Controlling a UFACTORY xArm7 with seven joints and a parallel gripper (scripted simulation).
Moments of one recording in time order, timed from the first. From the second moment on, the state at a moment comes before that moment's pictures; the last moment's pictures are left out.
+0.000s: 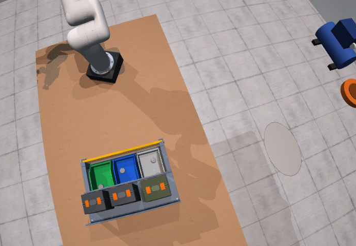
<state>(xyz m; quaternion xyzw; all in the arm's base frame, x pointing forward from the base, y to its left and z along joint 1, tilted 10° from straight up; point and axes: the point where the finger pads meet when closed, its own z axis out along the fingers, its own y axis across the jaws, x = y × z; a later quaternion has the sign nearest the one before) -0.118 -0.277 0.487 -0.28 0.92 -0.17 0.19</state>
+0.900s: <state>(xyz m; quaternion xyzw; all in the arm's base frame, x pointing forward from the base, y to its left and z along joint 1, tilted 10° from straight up) -0.117 -0.277 0.487 -0.47 0.87 -0.13 0.10</state>
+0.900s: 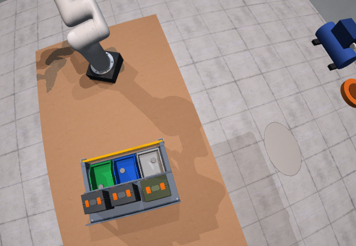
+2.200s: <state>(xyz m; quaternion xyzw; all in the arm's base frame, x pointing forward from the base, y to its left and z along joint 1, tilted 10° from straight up) -0.118 -0.277 0.487 -0.61 0.79 -0.09 0.02</state>
